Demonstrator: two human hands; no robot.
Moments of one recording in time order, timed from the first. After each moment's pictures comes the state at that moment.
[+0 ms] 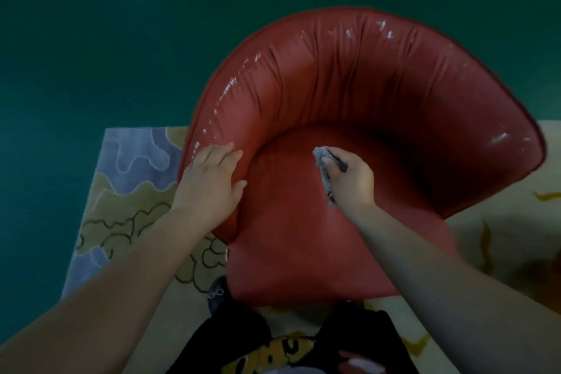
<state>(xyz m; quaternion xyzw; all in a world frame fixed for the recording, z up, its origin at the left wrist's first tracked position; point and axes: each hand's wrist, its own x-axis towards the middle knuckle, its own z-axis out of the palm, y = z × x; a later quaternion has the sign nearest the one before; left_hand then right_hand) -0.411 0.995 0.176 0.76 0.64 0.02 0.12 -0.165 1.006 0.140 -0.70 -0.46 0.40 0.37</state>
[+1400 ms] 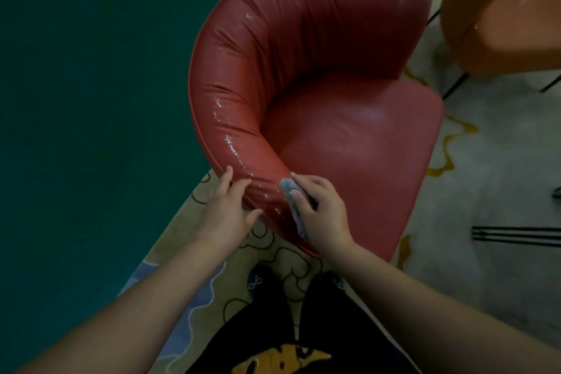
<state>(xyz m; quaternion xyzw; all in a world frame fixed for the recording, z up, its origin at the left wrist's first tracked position) -0.563 1.212 0.148 0.90 0.30 -0.09 0.30 -0.469 1.054 0.131 -0.84 -0.17 0.20 0.48</state>
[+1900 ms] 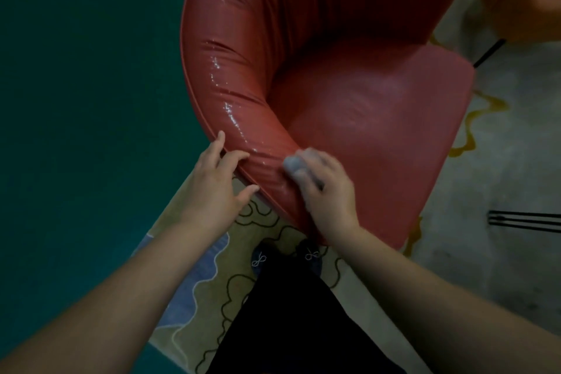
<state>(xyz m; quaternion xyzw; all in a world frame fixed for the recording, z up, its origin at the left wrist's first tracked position) -0.568 1.229 0.127 0.92 0.28 -0.05 0.27 -0.464 1.062 0.089 -0.85 -0.20 0.16 0.46</state>
